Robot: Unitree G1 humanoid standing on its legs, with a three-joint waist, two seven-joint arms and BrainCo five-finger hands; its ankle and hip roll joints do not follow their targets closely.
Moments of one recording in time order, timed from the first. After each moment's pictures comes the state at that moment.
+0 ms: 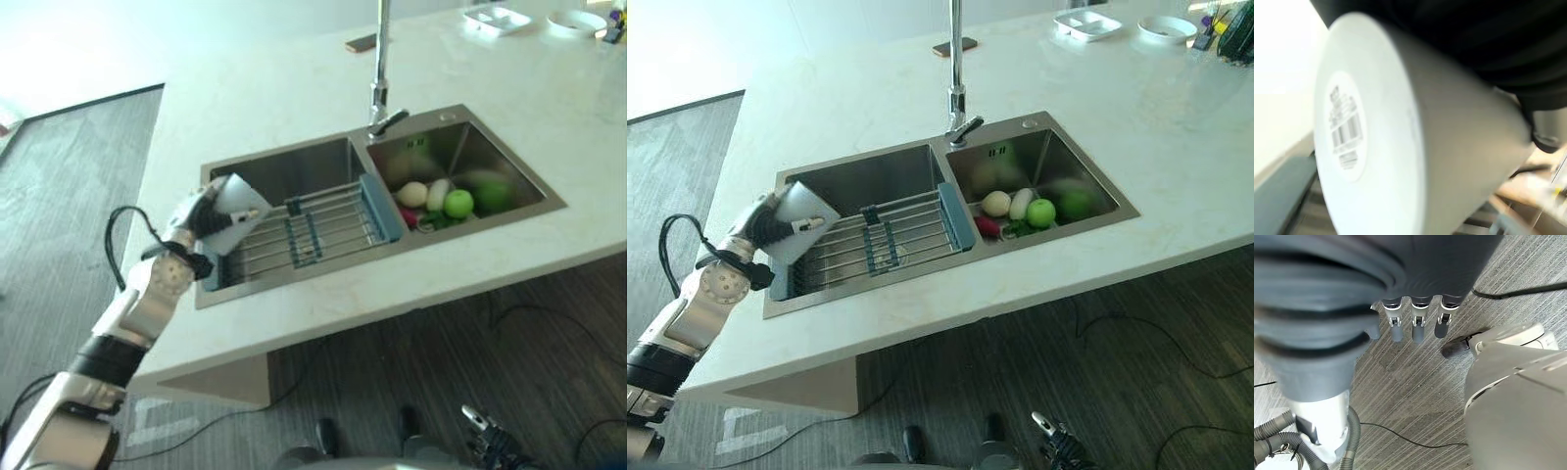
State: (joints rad) left arm -0.34 0.83 -0.20 0.09 0.25 0.06 0.18; right arm 0.12 -0.30 -0.01 1.04 0.61 -0.03 0.20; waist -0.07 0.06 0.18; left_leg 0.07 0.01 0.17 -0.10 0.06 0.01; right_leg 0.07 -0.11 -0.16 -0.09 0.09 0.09
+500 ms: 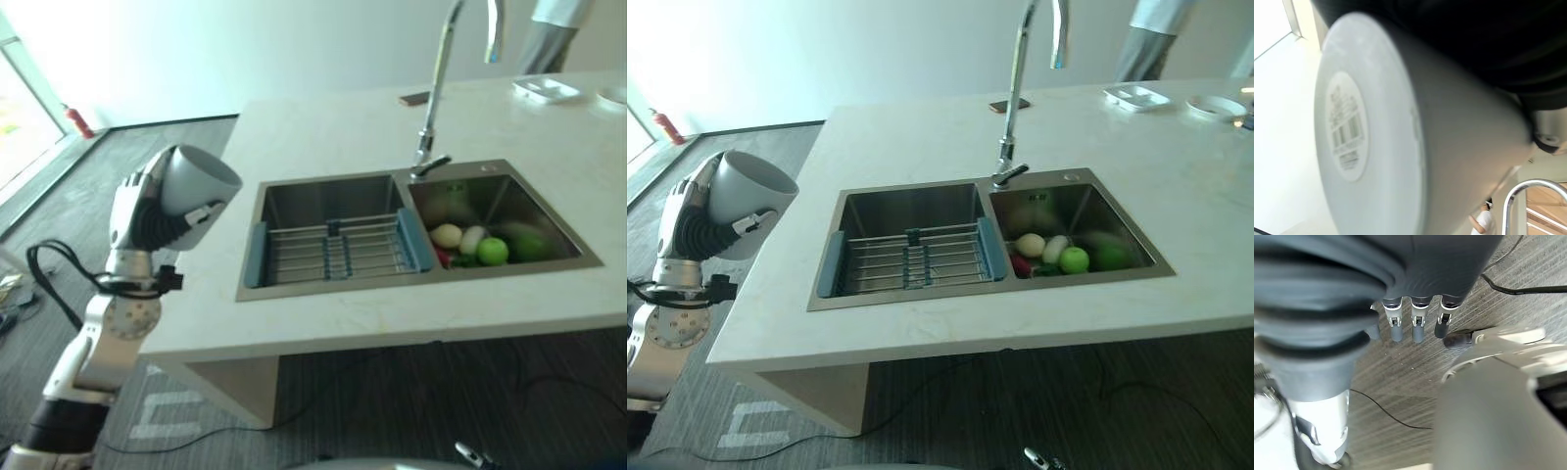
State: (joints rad) left arm 0.03 0.78 0.10 -0.19 0.31 -0.12 0.41; right arm 0.20 -0.26 -0.01 1.06 0.49 -0.02 0.23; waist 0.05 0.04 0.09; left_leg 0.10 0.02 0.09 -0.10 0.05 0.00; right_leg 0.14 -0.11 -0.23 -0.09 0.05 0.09
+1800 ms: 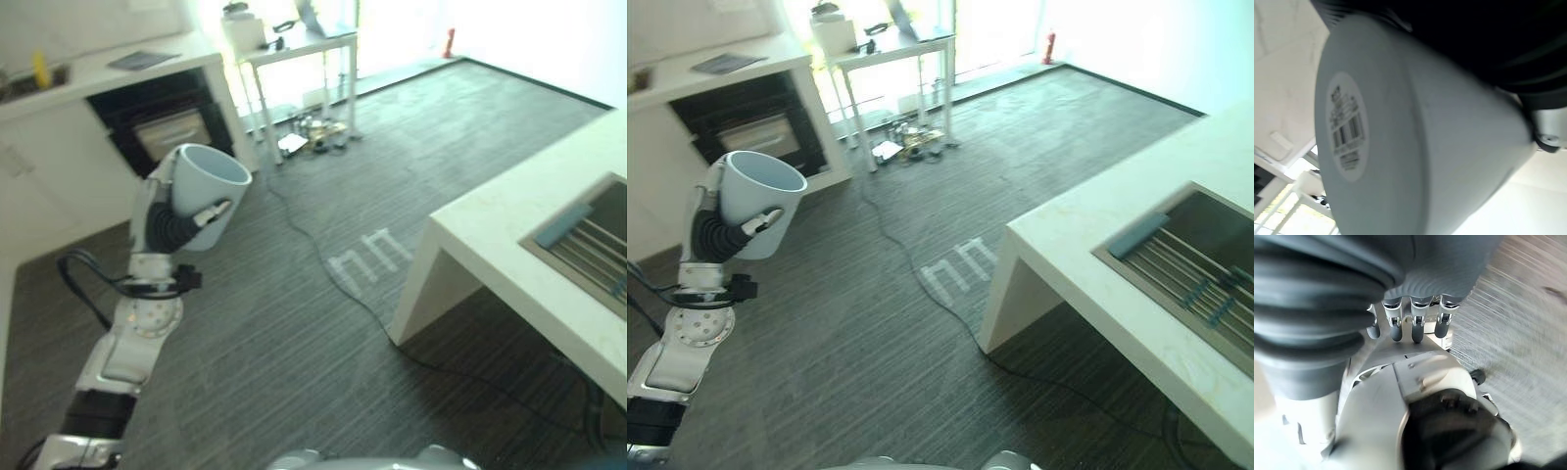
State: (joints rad) left arm -0.21 0.62 -0.04 -0.03 0.24 -0.24 0.47; right arm 0.17 -0.29 -0.02 1.14 0.45 0.03 0.47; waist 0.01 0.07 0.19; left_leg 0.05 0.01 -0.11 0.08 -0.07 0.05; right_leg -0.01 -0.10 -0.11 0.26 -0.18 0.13
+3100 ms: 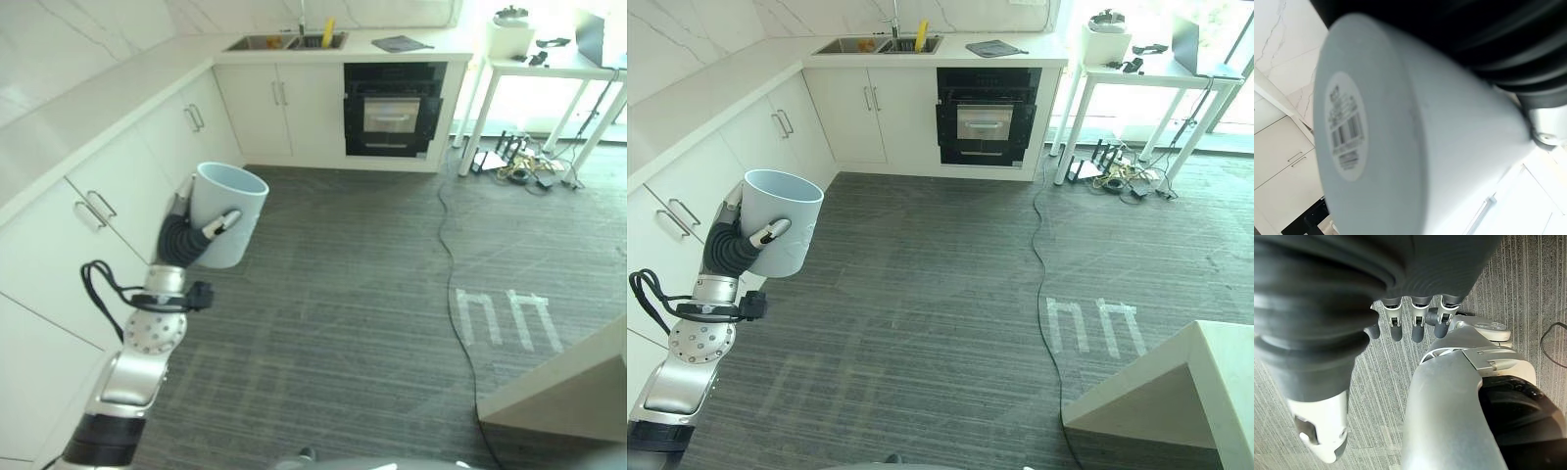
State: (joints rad) left arm -0.01 0.62 0.03 -0.22 0.03 -0.19 0.23; right arm 0.12 -0.34 -0.01 1.25 0.41 0.09 0.51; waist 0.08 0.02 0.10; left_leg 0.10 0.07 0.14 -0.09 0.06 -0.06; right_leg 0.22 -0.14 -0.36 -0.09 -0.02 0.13
